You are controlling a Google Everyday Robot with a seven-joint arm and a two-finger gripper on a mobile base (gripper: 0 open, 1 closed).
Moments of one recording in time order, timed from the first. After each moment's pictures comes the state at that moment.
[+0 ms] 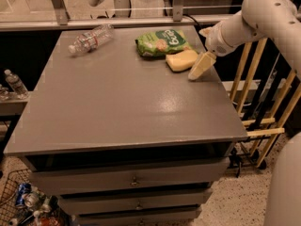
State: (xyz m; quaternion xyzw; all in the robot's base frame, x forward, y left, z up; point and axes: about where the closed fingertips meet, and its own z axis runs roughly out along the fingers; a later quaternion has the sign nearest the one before) arm 0.750 -0.170 0.853 -0.59 0.72 0.02 0.37
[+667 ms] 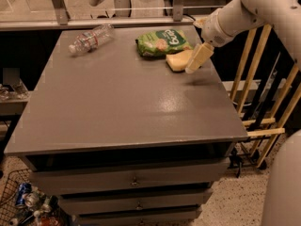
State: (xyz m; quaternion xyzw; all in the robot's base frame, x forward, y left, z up) arm 0.737 -0.146 0.888 -0.62 0.70 0.03 0.37
